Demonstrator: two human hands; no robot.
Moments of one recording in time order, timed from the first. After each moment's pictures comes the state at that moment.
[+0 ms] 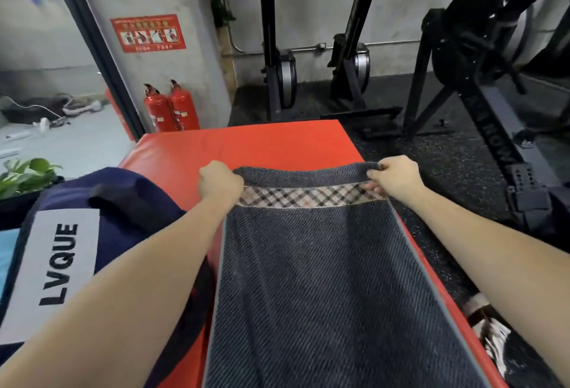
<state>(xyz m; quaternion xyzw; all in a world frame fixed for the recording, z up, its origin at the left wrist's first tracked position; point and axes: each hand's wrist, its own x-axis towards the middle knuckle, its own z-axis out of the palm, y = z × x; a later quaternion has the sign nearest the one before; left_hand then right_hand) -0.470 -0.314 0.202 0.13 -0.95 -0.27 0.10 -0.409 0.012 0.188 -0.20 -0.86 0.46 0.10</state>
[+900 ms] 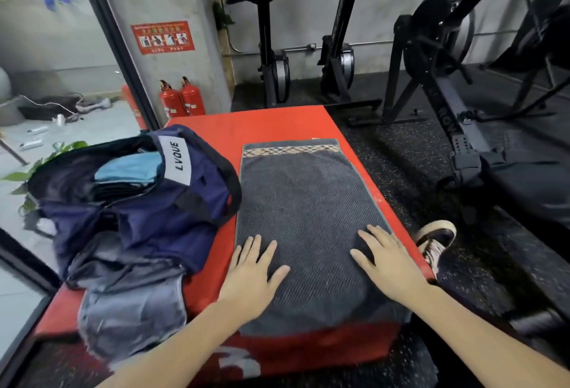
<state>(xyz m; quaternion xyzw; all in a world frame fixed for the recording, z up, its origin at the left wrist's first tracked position) -0.096 -0.378 0.108 -0.21 -0.98 -0.08 -0.01 -0.049 -0.071 0.104 -0.05 -0.99 0.12 0.02</state>
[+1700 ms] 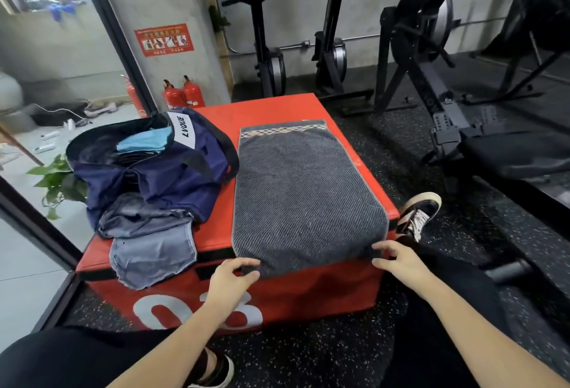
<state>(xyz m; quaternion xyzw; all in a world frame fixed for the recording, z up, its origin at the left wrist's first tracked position) 0.021 -0.422 0.073 -0.02 -0.89 -0.46 -0.04 0.074 -0.037 0.040 -0.17 -0.86 0.48 -0.01</state>
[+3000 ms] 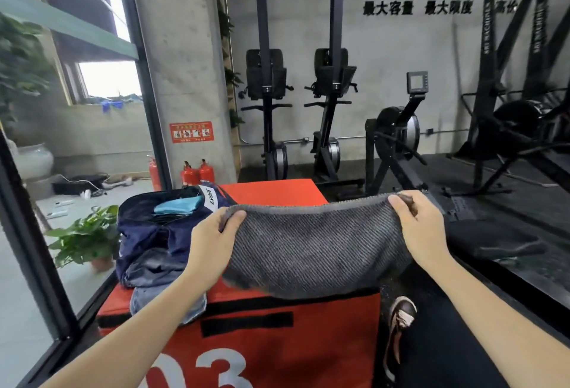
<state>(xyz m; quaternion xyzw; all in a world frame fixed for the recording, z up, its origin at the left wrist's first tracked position) 0.076 -0.420 0.305 -0.16 -0.80 -0.51 0.27 0.130 -0.059 0.297 -0.04 -0.77 0.46 0.44</state>
